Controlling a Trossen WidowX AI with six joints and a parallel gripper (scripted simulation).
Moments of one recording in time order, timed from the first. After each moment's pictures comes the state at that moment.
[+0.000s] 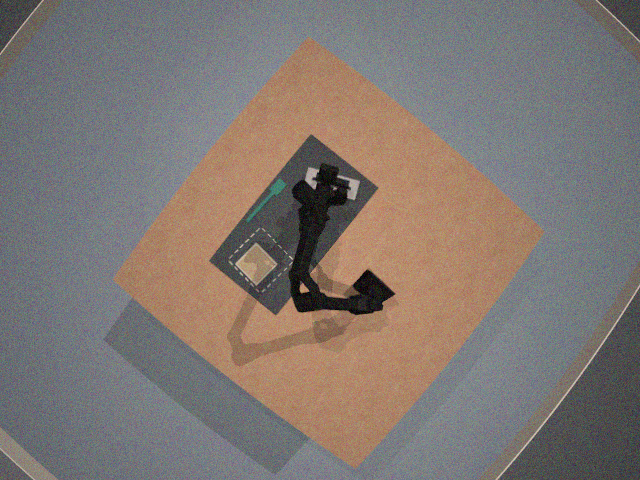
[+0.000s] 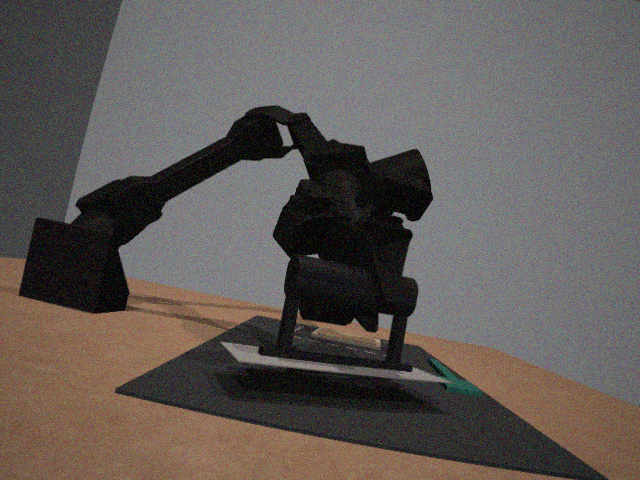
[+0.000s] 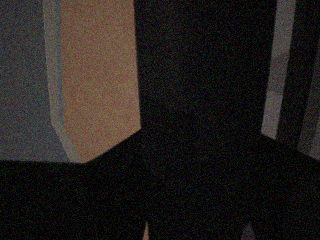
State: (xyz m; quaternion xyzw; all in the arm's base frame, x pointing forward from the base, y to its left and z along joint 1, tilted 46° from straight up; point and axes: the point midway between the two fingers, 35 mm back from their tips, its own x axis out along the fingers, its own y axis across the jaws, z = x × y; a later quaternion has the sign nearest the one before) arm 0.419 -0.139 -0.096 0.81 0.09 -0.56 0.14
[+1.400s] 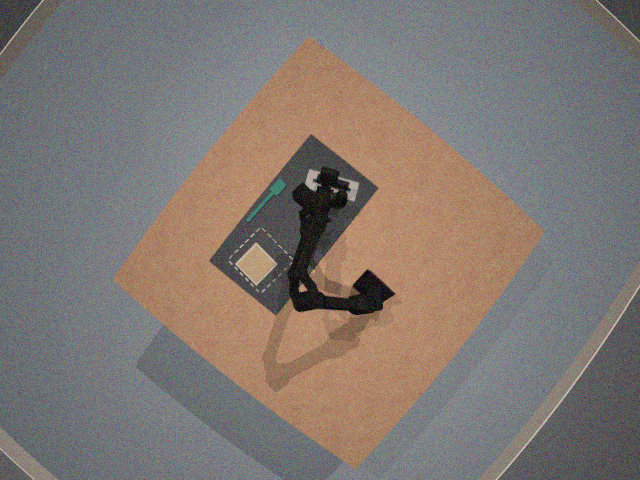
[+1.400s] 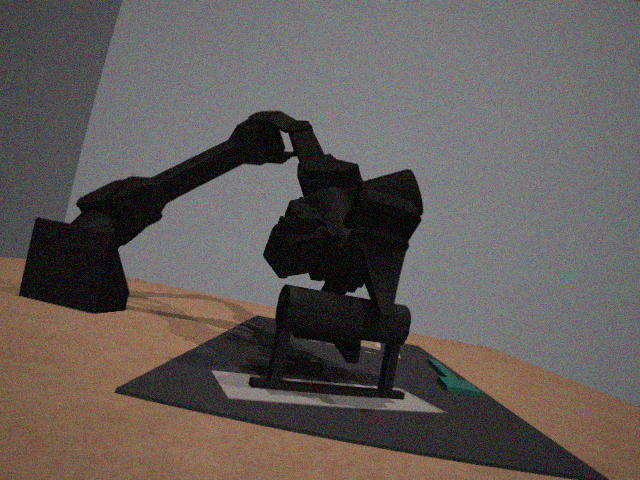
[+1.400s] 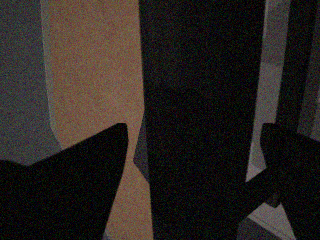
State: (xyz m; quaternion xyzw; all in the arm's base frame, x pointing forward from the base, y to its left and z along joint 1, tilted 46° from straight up) arm 0.413 -0.122 -0.109 0.81 0.09 -0.56 0.14
